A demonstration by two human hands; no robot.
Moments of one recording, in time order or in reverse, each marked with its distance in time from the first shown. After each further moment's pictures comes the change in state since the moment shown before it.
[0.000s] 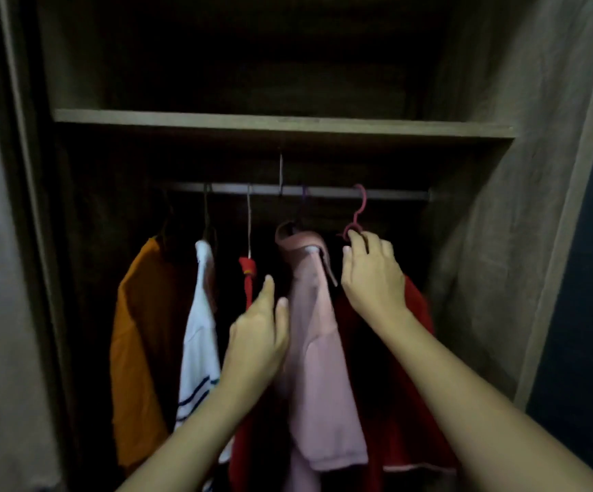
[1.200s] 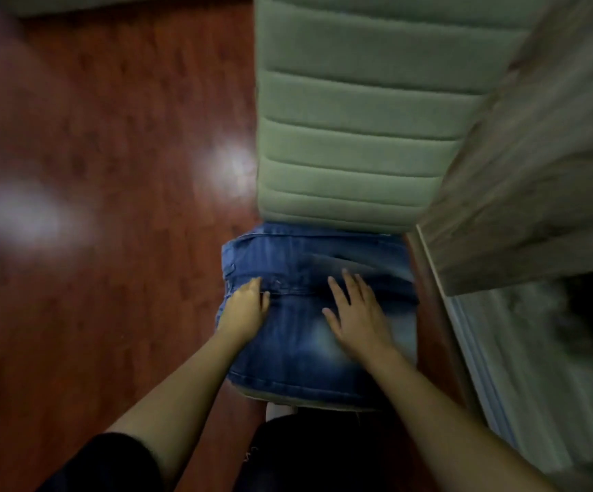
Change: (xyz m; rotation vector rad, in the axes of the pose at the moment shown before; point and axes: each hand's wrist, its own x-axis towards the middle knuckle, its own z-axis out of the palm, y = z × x) left_hand -0.788 -0.338 -0.286 0.465 -0.122 -1.621; right_hand -0.765 -0.439 0.059 0.485 -1.526 -1.142
